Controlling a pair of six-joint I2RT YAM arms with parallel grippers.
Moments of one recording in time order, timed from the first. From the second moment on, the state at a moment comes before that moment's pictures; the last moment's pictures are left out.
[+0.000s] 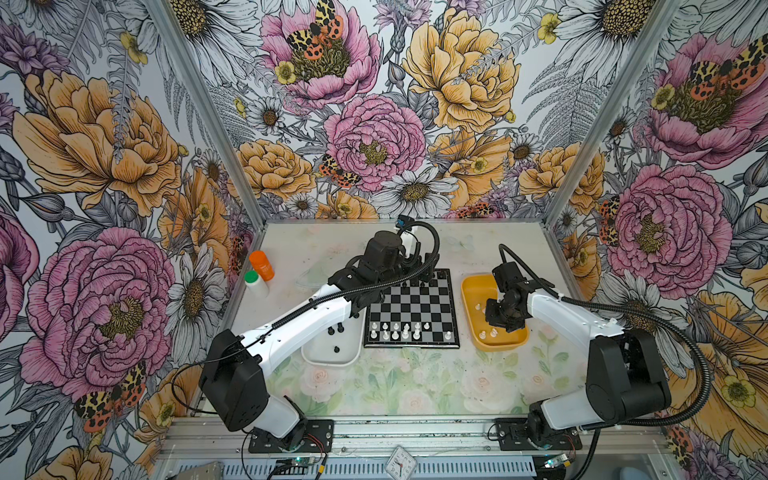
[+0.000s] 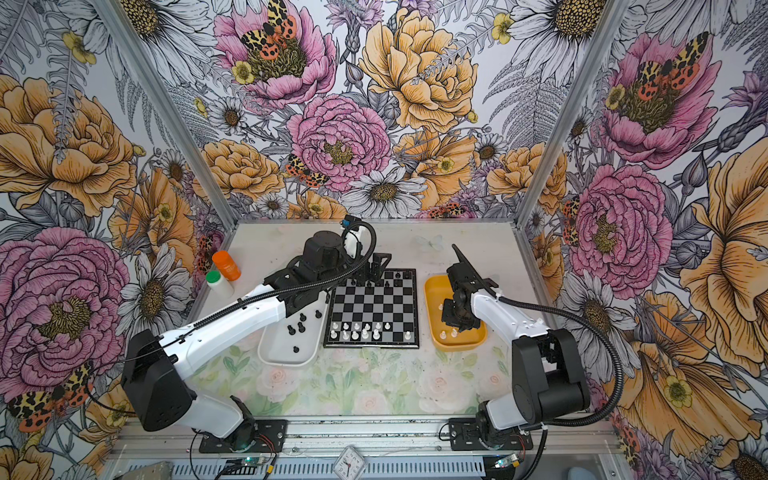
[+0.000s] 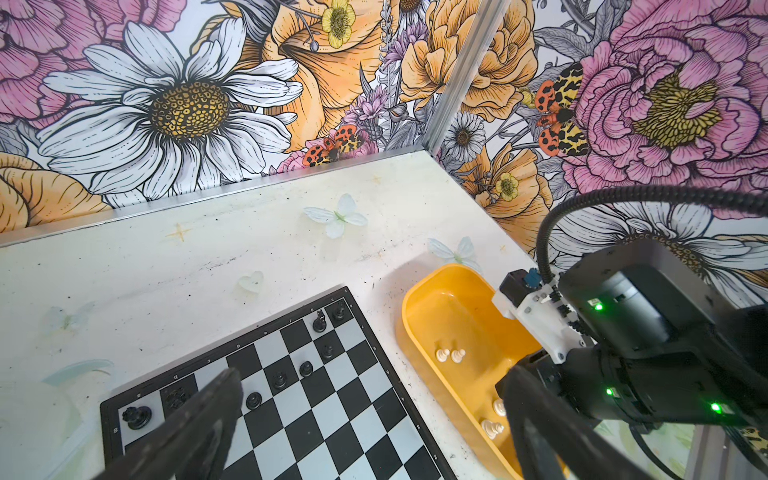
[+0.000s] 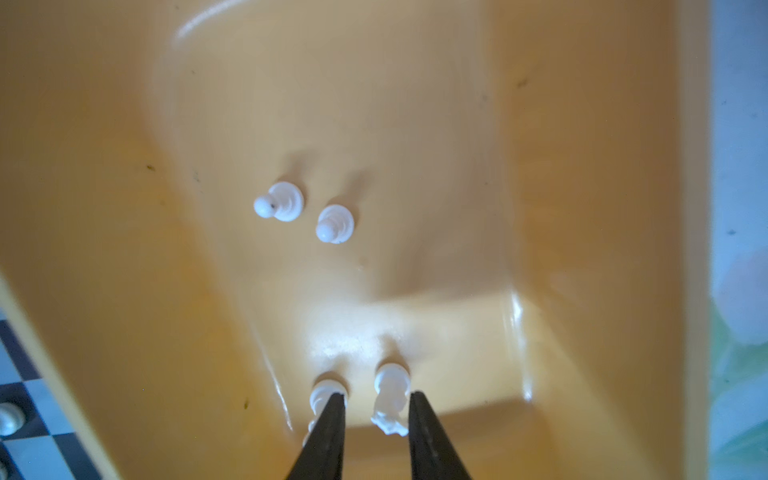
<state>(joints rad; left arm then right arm) -0.75 1.49 1.28 -0.14 -0.04 -0.29 0.20 1.47 0.91 -0.81 0.00 0.41</state>
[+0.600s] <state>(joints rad) -0.75 1.49 1.27 -0.14 -0.04 -0.29 0.20 1.47 0.89 -0.82 0.00 0.40</state>
